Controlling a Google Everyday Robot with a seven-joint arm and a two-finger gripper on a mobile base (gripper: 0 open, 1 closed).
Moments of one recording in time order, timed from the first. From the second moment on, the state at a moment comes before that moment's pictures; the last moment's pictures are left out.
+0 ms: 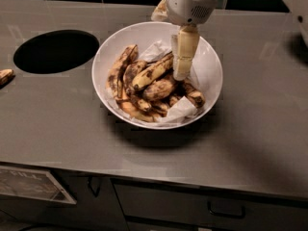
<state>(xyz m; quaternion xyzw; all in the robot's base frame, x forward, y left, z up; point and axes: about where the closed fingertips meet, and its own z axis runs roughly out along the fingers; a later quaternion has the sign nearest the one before) 0.571 -0.029 0.959 -0.79 0.59 0.04 0.19</state>
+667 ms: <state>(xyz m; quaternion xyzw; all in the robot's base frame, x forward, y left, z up) 0.586 -0.027 0.931 -0.80 0.57 0.09 0.17</state>
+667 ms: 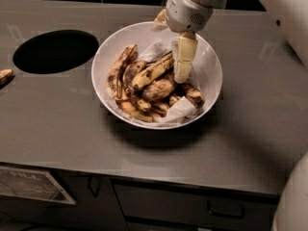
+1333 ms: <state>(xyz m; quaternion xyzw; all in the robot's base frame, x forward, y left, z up) 0.587 -0.028 0.924 -0.80 0.57 0.10 0.17</state>
